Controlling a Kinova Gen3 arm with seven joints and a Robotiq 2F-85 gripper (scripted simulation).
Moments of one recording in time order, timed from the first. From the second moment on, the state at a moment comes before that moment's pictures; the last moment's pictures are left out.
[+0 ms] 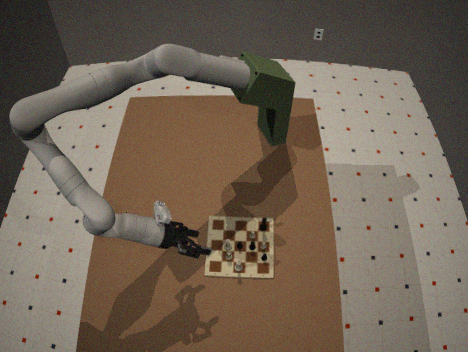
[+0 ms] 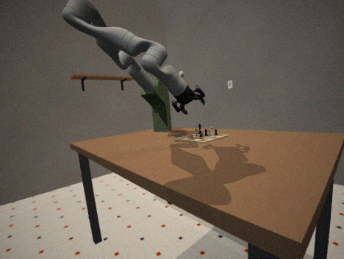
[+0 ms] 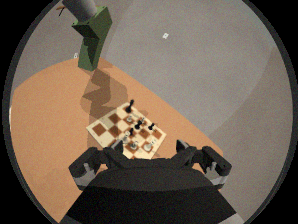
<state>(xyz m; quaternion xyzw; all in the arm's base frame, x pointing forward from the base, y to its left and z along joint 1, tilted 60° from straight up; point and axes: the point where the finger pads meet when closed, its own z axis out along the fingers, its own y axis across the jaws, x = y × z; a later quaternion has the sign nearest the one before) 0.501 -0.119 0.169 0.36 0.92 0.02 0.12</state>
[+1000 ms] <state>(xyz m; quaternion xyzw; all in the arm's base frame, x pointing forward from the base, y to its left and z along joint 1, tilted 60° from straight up) 0.505 -0.151 0.166 0.43 0.89 0.02 0.15</state>
